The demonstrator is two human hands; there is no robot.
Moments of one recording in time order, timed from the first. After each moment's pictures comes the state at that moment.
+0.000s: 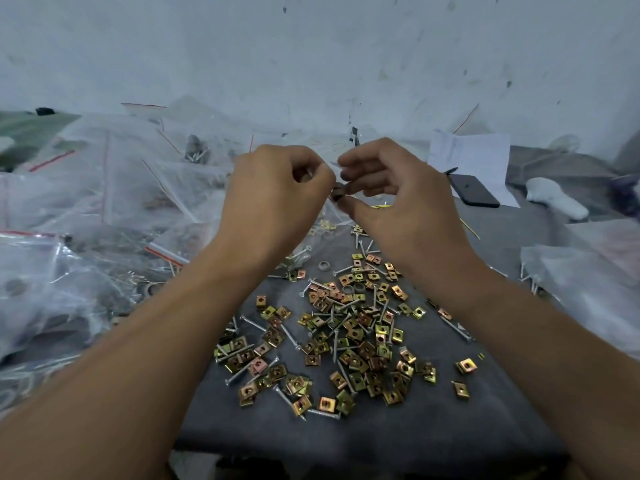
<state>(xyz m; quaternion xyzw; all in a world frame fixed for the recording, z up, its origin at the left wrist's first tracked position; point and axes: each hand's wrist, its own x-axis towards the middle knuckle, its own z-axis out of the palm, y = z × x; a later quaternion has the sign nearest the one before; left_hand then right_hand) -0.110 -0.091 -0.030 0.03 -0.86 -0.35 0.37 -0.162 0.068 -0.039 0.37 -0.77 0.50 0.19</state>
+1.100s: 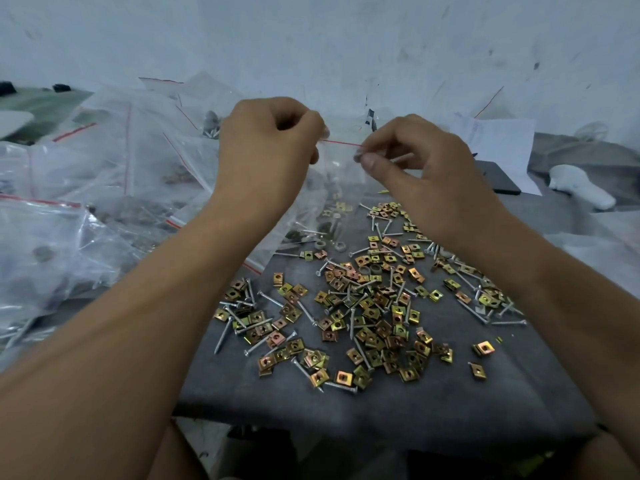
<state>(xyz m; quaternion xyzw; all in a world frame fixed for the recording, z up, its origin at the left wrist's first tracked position) -0.106 -0.108 -0.025 0.06 -0.78 -0.49 0.38 -0.176 0.072 -0.030 0.42 -0.79 0.41 0.18</state>
